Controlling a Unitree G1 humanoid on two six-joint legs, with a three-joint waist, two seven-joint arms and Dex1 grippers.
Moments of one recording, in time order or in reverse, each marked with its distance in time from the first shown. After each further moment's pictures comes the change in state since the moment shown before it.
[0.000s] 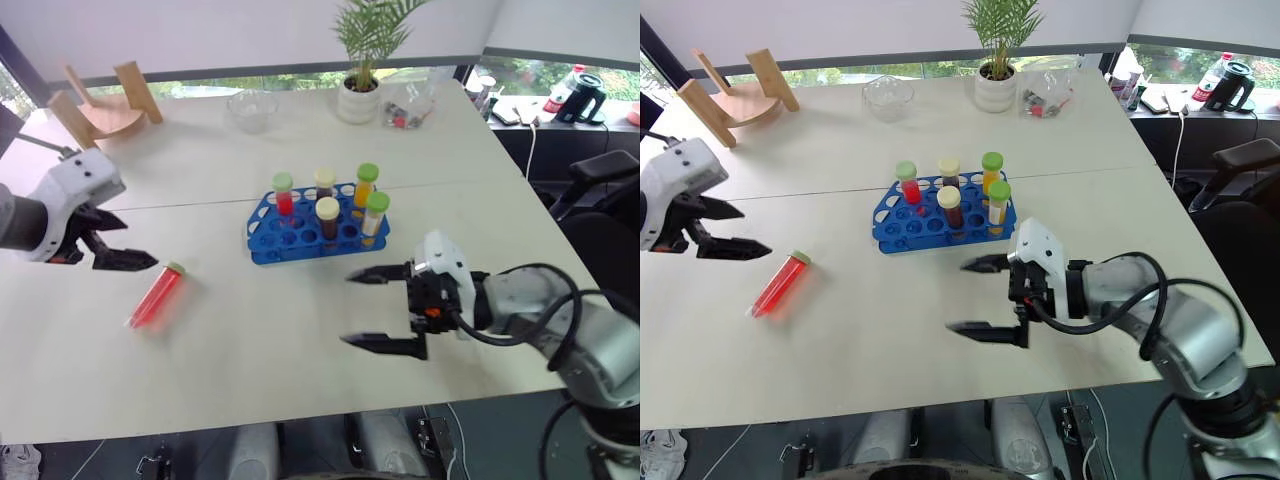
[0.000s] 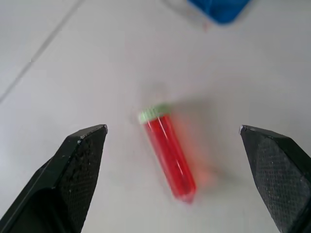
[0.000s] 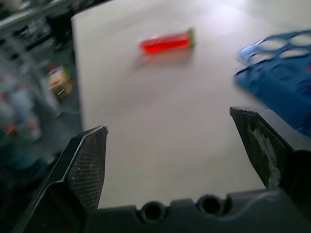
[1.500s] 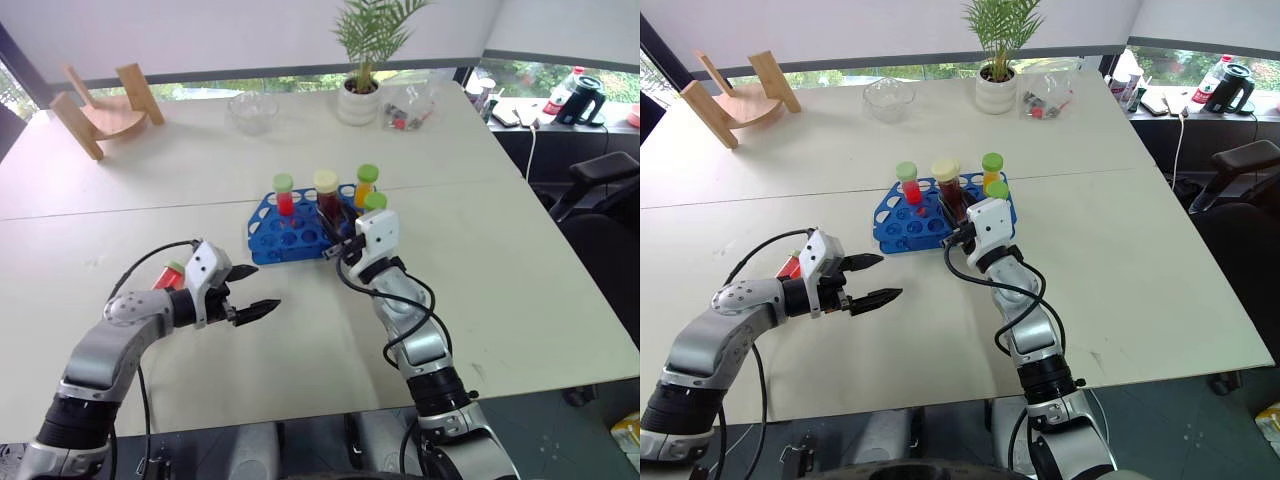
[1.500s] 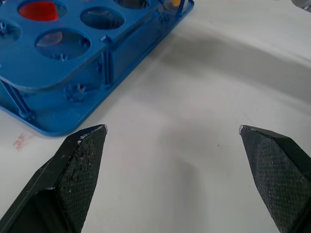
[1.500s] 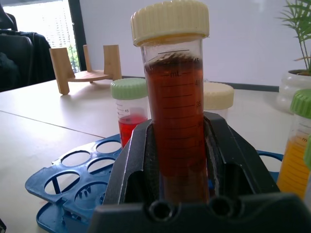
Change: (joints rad) left arm 0.479 -0.805 0.134 -0.034 0.056 -0.621 0.264; right arm -0.016 0.853 0.109 0.784 -0.805 -0.959 -0.738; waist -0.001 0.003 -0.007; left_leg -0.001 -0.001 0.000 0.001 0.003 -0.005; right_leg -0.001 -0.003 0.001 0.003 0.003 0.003
